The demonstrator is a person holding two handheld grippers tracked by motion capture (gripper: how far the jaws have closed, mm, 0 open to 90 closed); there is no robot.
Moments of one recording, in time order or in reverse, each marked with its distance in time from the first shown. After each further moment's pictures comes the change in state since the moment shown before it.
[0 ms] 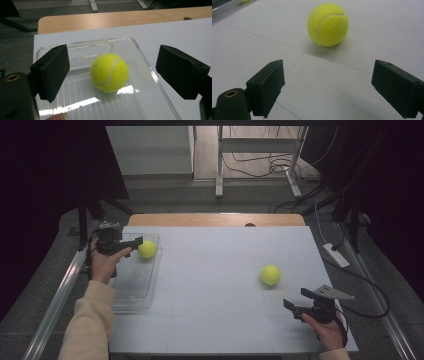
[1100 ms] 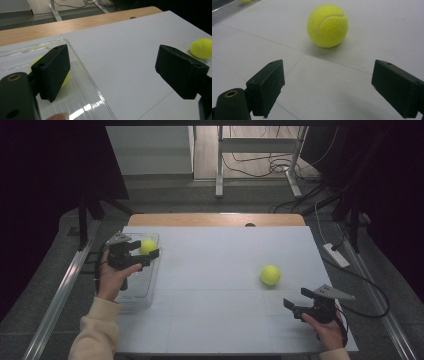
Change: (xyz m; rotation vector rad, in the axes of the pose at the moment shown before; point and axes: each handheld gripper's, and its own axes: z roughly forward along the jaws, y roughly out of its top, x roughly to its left) left arm -0.058 -0.022 -0.025 -0.069 -0.237 0.137; right arm 0.000 0.001 0.000 -0.003 0.000 0.001
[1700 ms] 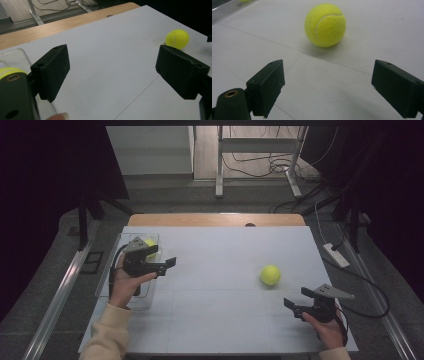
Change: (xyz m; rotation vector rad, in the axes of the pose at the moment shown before) left arm -0.048 0.002 0.012 0.008 -0.086 0.097; right arm -0.003 0.000 0.002 0.003 -0.004 0.000
